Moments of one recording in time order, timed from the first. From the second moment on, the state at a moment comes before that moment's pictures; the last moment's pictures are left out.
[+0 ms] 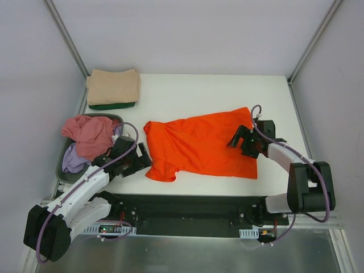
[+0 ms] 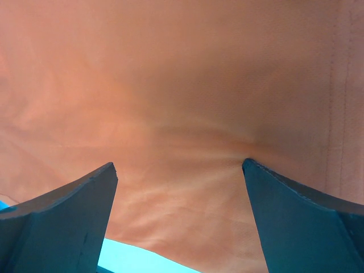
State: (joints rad) left arm -0.42 0.88 0.51 -0.61 0.00 -0.81; right arm 0.10 1.39 0.65 -0.23 -0.30 0.50
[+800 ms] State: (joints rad) left arm -0.58 1.08 0.46 -0.49 0.09 -0.86; right arm 0.08 1.03 0.56 -0.36 -0.29 0.50
